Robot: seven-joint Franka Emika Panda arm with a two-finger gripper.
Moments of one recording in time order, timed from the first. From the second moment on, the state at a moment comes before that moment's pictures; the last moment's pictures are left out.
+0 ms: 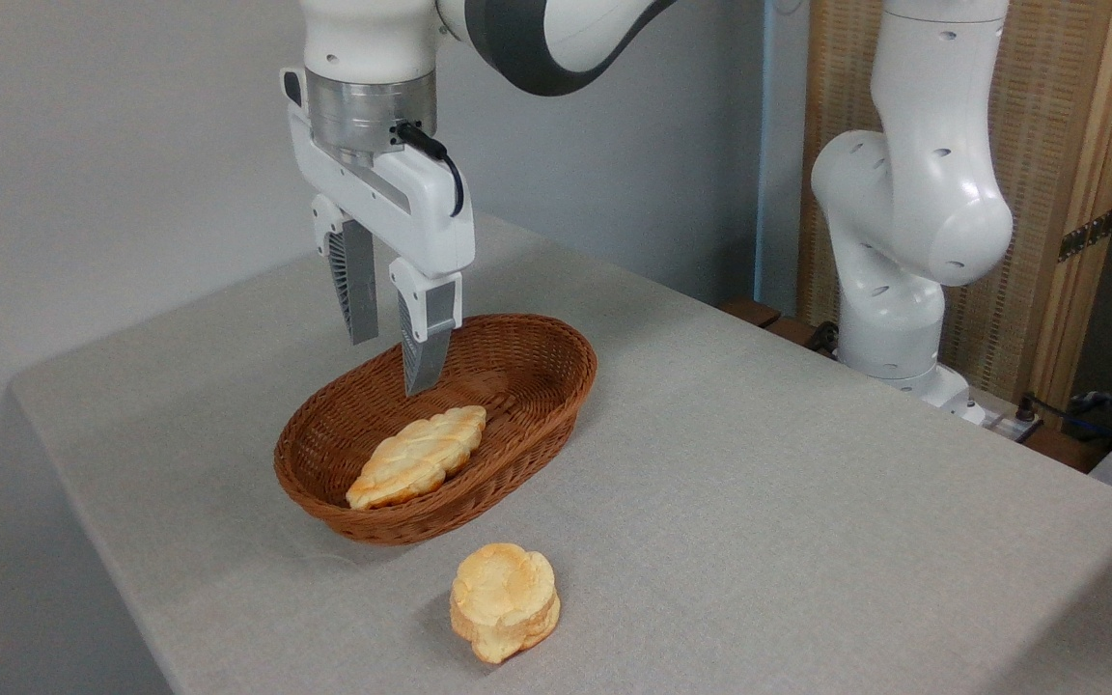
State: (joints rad) arm -0.37 -0.10 0.20 -1.90 -0.13 1.94 0.64
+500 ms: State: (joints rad) arm -0.37 -0.11 0.26 -1.89 -0.13 1.94 0.64
